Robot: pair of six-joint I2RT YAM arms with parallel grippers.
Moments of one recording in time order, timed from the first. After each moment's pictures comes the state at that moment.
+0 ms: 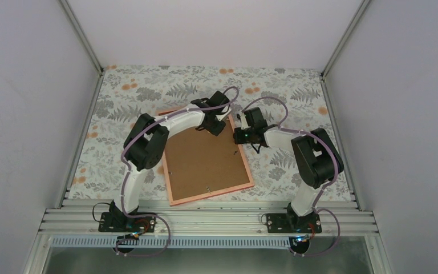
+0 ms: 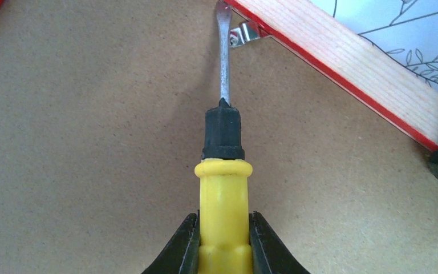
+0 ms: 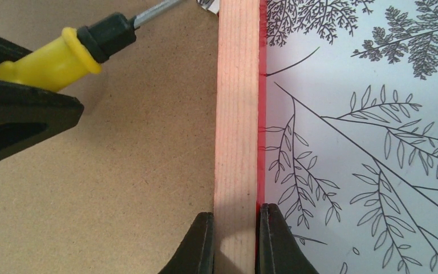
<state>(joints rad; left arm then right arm) -0.70 2.17 1.68 -0.68 -0.06 -0.01 0.45 1.77 0.90 -0.08 -0.20 0.29</state>
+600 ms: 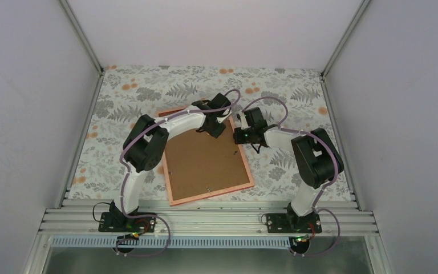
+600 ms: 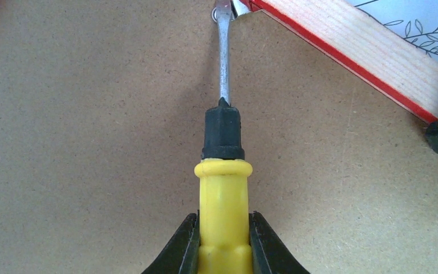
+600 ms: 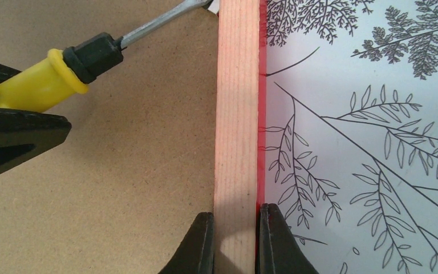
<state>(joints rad) -0.72 2.15 1.65 -0.70 -0.10 -0.01 0.45 1.77 0.90 -0.08 -0.20 0.29</state>
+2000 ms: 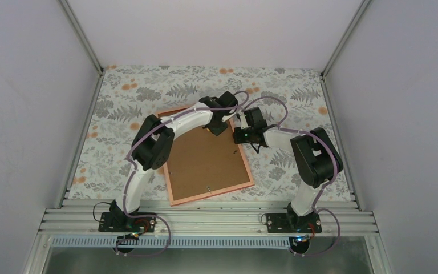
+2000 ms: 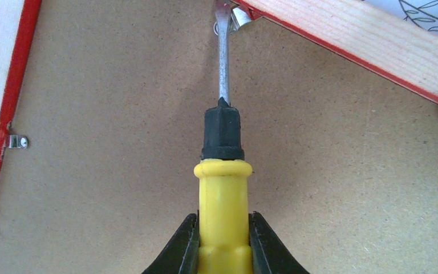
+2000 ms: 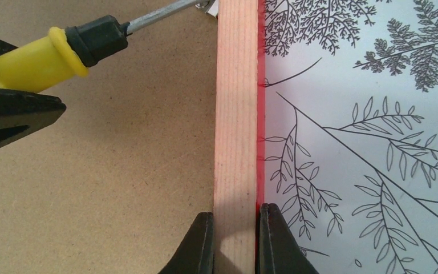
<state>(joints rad) -0.75 2.25 1.85 -0.87 -0.22 0.10 0.45 1.78 0.90 -0.06 -0.20 0.29</state>
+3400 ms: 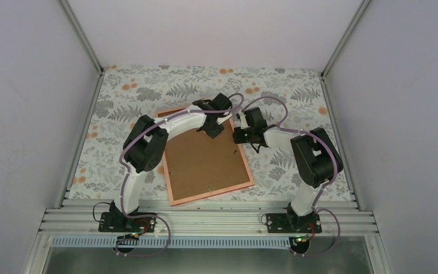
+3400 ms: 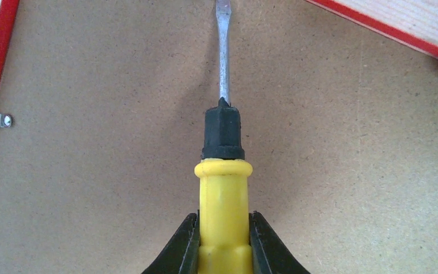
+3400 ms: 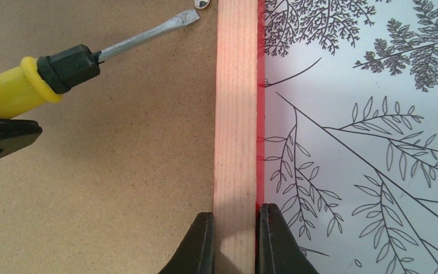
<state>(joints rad) -0.73 2.15 1.68 -0.77 -0.20 0.14 0.44 1.78 0.90 -0.06 -0.20 0.29</state>
